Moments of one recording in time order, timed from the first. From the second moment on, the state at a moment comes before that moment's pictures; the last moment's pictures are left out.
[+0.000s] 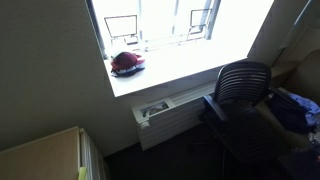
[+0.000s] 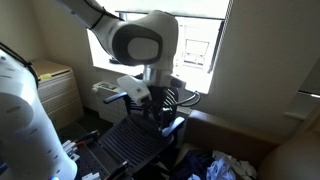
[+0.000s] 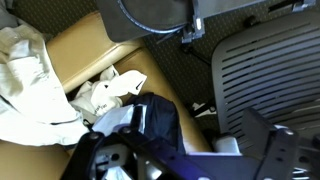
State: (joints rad) arm -0.17 -0.44 -0.42 -2.79 -0.31 2.29 -0.05
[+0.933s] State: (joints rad) arm -0.19 0.00 -0.32 -2.75 -0.03 3.05 0.24
